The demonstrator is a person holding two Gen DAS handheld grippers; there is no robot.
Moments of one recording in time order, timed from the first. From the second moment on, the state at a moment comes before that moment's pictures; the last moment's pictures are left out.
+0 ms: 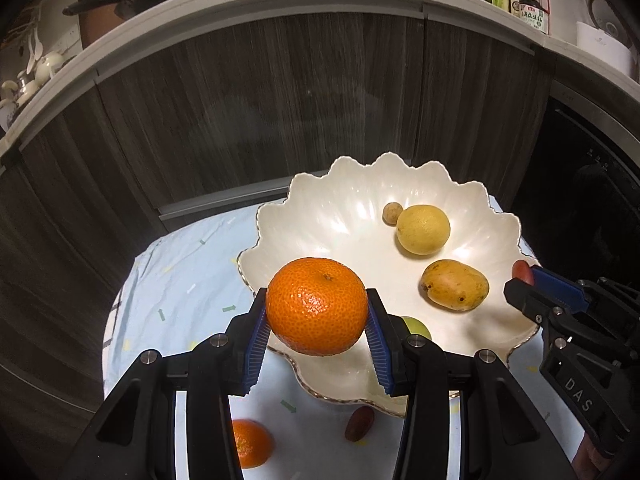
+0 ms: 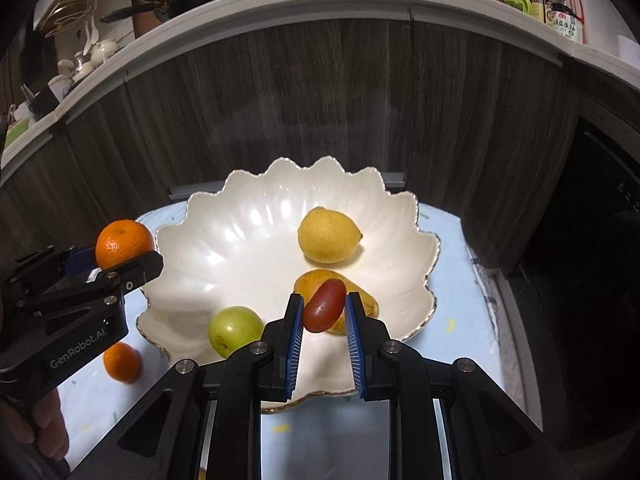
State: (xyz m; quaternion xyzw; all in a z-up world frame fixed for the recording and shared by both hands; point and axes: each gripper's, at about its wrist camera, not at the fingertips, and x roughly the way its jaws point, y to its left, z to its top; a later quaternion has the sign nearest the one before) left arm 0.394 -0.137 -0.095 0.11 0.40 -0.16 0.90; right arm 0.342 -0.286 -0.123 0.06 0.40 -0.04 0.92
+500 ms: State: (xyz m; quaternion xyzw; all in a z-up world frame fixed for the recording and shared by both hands) left arm 0.399 -0.137 -0.113 0.12 0.42 -0.15 0.89; right arm 0.346 -0.282 -0.139 0.06 0.43 -0.03 0.90
